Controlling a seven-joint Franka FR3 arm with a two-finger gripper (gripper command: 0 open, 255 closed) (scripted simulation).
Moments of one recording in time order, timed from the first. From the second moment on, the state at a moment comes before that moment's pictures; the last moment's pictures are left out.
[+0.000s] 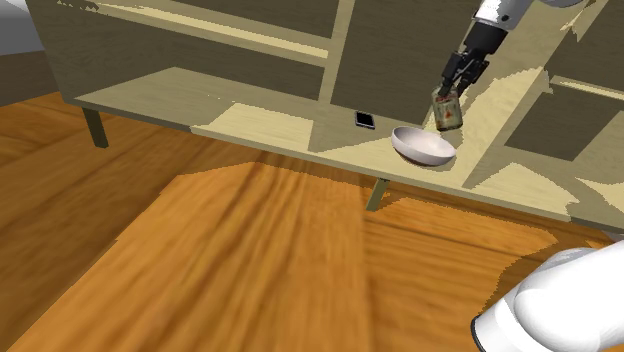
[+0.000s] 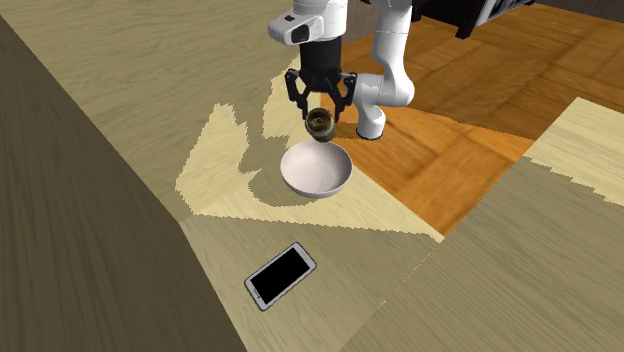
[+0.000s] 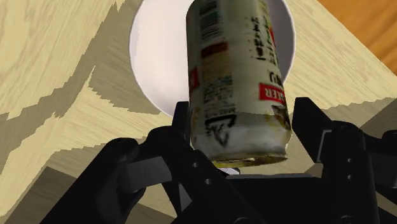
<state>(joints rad) -0.15 -0.32 -0.27 -1.79 -0.01 1.55 -0.28</state>
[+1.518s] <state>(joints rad) -0.16 -0.37 -0.26 -2.00 -0.02 1.74 -0.28</state>
